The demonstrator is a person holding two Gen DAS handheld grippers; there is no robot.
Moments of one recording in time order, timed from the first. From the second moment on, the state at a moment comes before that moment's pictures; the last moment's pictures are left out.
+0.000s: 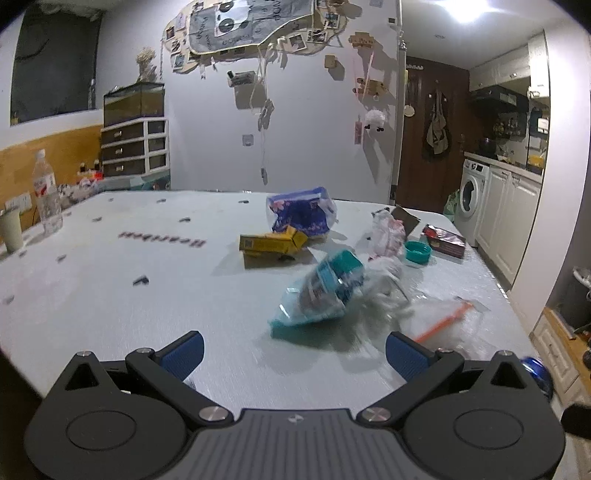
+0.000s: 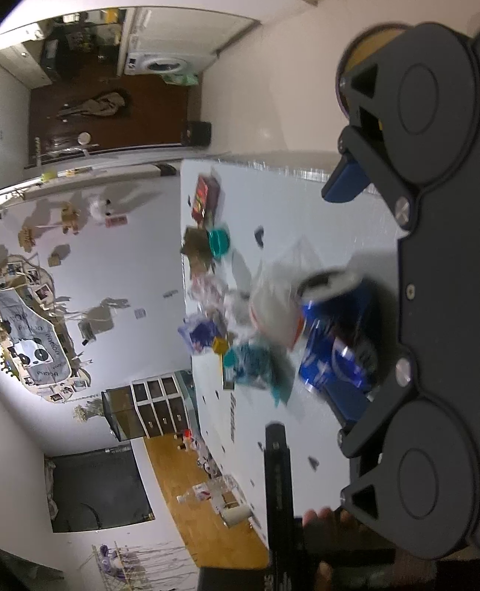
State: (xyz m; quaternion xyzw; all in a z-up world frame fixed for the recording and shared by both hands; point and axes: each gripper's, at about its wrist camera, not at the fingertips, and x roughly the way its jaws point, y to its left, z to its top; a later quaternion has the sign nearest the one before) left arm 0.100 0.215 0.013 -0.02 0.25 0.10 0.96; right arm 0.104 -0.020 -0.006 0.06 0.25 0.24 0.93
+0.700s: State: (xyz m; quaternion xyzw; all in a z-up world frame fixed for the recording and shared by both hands) left arm 0.211 0.208 -0.003 0.08 0.27 0.00 0.96; right arm 0.138 0.045 -0.027 0.03 0.30 0.16 0.94
